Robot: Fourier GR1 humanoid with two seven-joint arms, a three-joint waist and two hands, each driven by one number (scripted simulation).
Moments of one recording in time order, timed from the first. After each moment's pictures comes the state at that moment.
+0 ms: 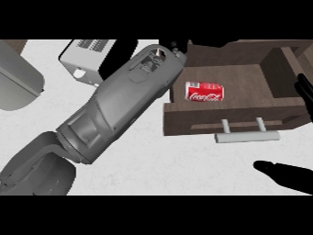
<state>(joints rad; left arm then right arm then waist) -1.46 0.00 -0.61 -0.43 0.70 0.84 -0.11 -0.01 -0.24 -0.04 -2.12 0.61 0.16 0.00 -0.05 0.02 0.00</state>
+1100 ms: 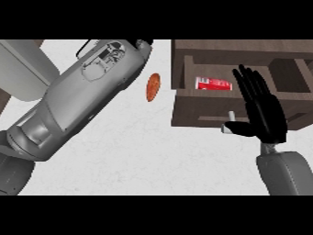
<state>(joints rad) -1.33 0.20 -0.61 -0.71 0.60 0.81 0.09 -0.27 -0.16 0.04 -1.42 1.07 -0.25 -0.09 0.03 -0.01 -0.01</state>
